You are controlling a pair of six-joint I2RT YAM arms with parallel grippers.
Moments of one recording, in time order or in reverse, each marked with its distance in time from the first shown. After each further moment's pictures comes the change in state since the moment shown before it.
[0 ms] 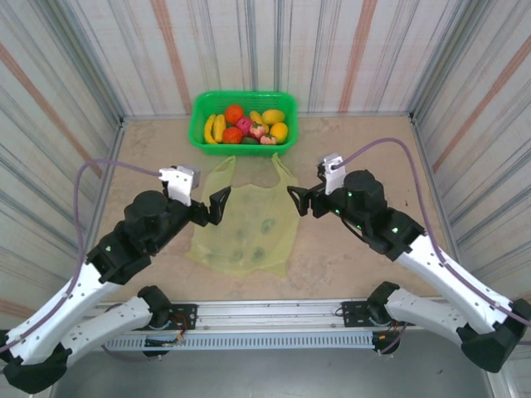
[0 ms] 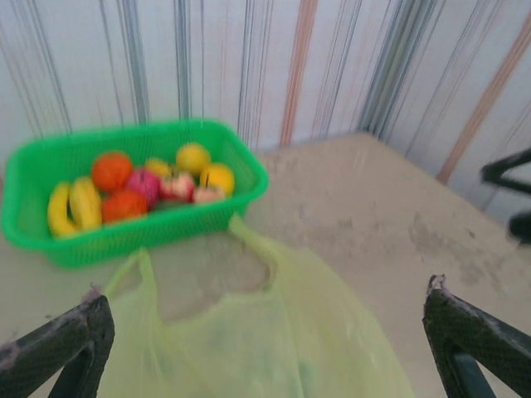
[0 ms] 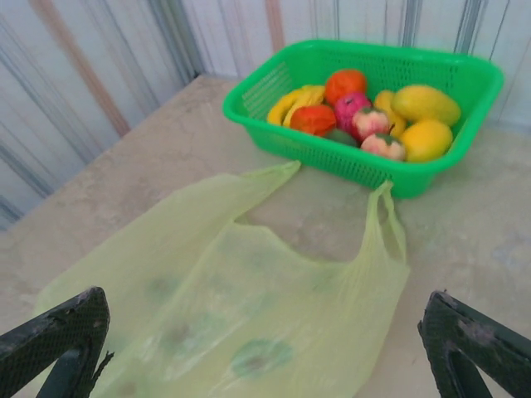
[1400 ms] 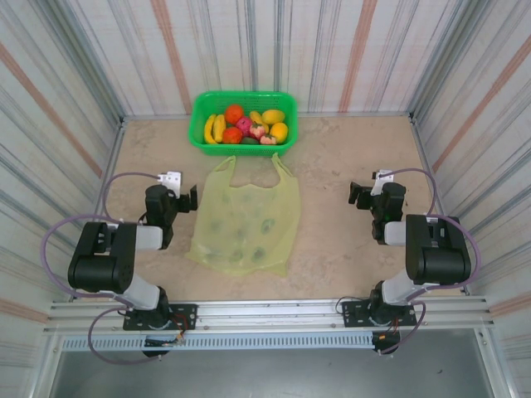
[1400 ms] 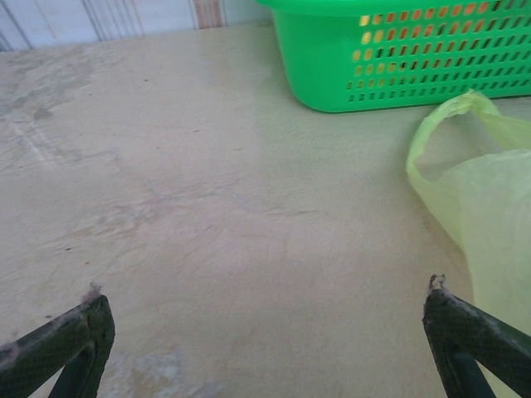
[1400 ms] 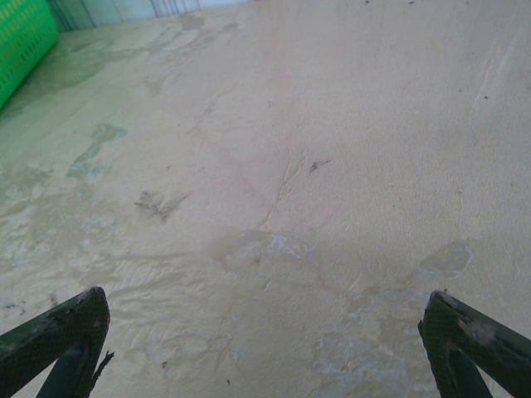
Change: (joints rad) left arm 0.744 0.794 -0.550 1.251 0.249 0.314; right arm -0.787 0.667 -0.548 1.137 -0.148 -0.169
